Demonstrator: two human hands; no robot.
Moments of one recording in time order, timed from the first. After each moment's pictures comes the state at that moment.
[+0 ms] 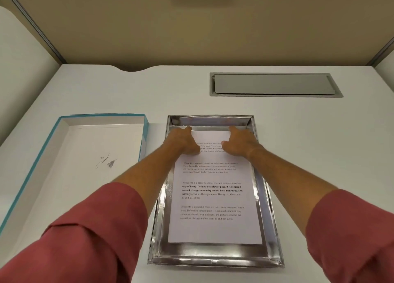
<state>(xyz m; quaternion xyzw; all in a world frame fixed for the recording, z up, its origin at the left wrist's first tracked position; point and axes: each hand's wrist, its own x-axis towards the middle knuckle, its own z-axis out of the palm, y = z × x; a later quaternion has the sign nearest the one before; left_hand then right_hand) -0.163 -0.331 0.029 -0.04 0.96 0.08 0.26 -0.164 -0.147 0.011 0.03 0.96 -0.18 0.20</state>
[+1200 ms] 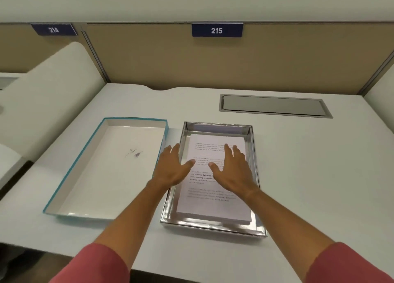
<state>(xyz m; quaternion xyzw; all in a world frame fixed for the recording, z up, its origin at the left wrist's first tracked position) 0.004 -0.358 0.065 -0.12 0.95 0.30 0.05 -0.015 -0.169 0.038 -0.04 0.96 -0.26 0.05</state>
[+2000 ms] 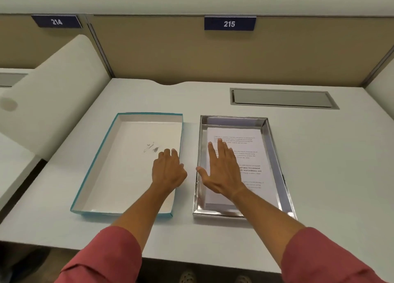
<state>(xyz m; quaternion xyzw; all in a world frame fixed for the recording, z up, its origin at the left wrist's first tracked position) 0.017 -0.451 0.010 -0.09 0.99 0.09 0.00 0.018 -0.275 0.023 -0.13 0.98 -0.13 0.00</state>
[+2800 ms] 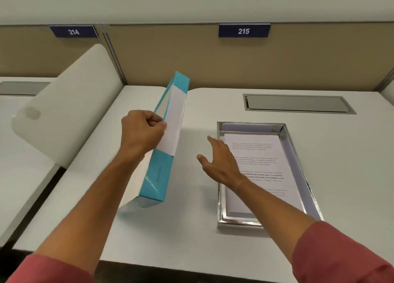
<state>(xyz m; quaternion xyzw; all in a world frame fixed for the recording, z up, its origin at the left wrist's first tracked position) 0.013 -0.543 0.183 -0.16 0.86 0.45 -0.18 -0.007 -0.346 0.055 -0.10 0.92 -0.37 0.01</state>
